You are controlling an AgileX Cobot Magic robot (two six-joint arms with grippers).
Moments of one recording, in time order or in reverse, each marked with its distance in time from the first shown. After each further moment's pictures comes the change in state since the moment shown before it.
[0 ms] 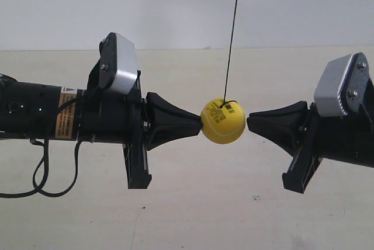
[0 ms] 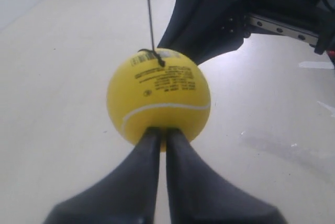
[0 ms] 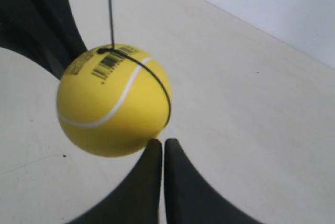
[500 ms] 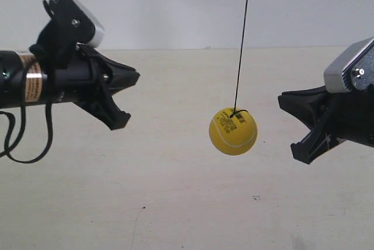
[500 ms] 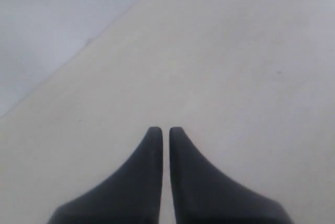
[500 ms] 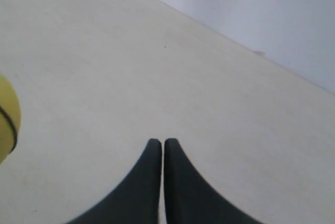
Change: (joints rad) left arm 0.000 -0.225 0.002 -0.233 0.614 -0.002; right arm 0.000 -0.120 0.000 0.209 0.265 -0.067
